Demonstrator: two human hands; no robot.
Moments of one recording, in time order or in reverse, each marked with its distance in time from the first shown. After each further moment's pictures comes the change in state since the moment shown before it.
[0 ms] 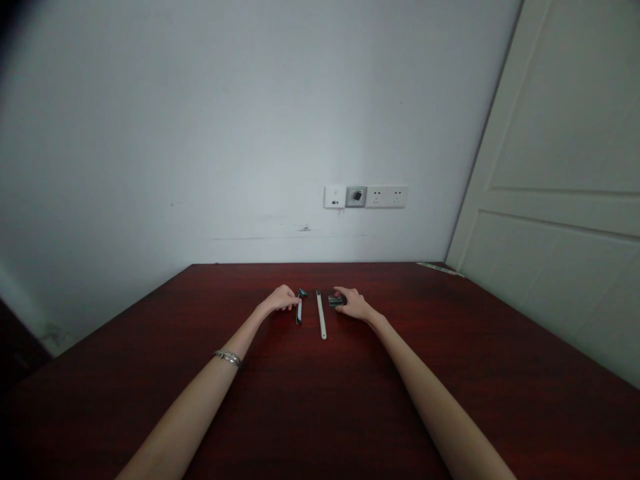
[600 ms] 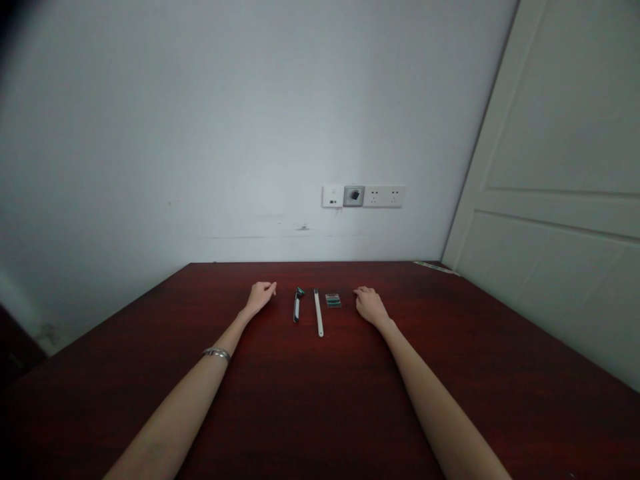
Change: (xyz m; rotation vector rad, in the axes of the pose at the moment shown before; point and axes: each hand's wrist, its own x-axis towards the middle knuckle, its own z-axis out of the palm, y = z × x) left_hand 0.011 -0.069 -0.010 0.056 0.517 0.044; right_hand -0.021 0.036 -0.010 -0.390 0.163 0.080
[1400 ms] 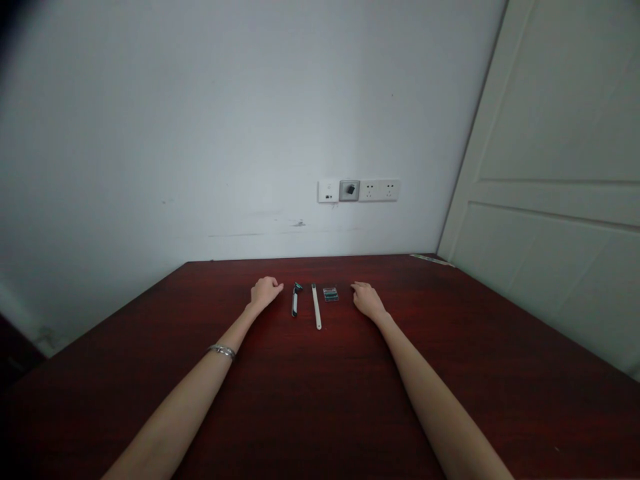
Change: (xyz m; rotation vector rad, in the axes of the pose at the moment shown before) left_hand -0.012 0.046 0.000 0.310 -0.076 -0.137; right_hand -0.003 0.003 0.004 0.068 0.023 0.020
